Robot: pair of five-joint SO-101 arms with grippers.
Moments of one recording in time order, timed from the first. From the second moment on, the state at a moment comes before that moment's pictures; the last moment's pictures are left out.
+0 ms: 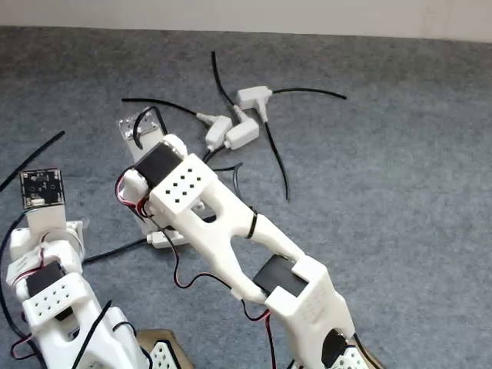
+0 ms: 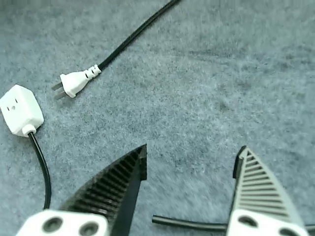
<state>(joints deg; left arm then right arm) -43.4 -56.6 79.5 29.6 -25.5 -55.7 25.8 -36.7 99.9 -21.3</state>
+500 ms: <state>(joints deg) -43.4 -56.6 79.5 29.6 -25.5 -53.6 25.9 -31.9 99.9 -19.6</state>
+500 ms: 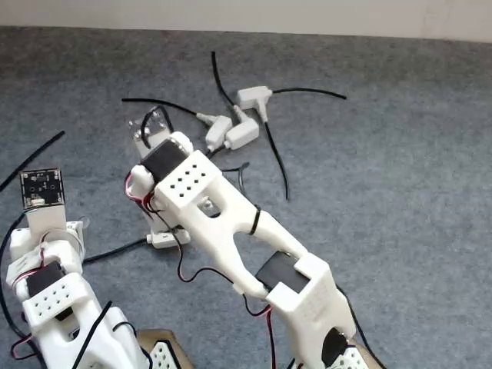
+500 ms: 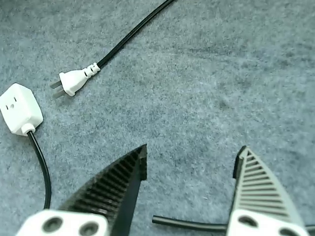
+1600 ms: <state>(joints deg) -47.0 -56.6 79.5 29.6 -25.5 -51.7 34.5 -43.0 100.0 -20.4</state>
